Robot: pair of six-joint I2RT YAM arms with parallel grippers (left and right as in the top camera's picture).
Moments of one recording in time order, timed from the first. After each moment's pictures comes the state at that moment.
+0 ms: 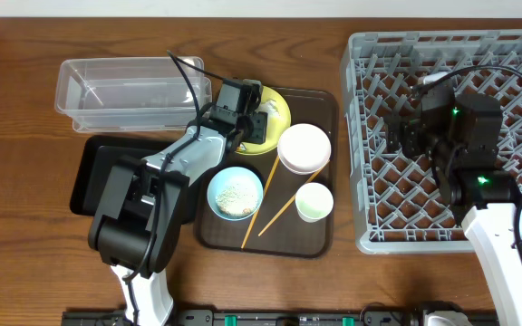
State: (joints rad) left arm -0.36 1.97 1.16 -0.12 0.12 -0.22; right arm 0.03 1.23 0.92 -0.31 -0.12 -0.16
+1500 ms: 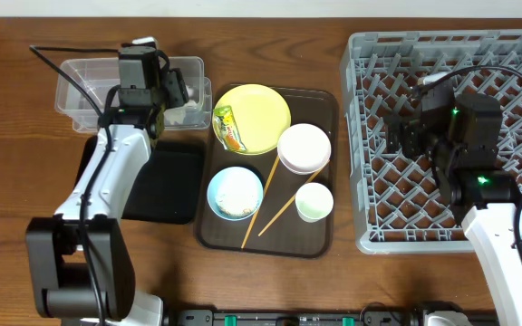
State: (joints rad) left arm -0.03 1.68 1.18 -0.21 -0.08 -0.22; right arm 0.03 1.23 0.92 -0.31 -0.12 -0.16
